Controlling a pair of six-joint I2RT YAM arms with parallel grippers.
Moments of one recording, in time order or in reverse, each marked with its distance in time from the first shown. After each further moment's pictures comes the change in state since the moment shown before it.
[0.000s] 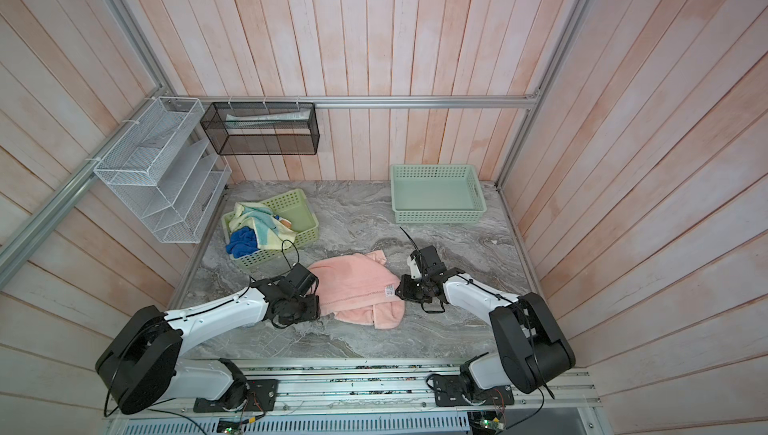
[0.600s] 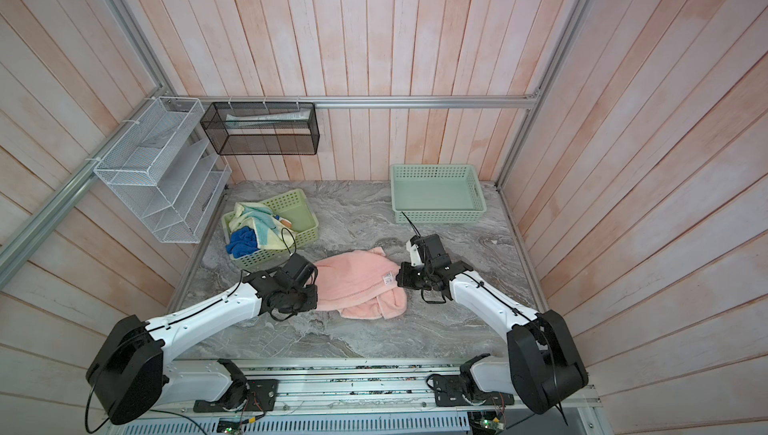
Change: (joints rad) left arm -0.002 -0.087 0.183 -0.126 -0.031 0.083; right arm 0.001 -0.124 0.137 -0.086 0.018 -0.017
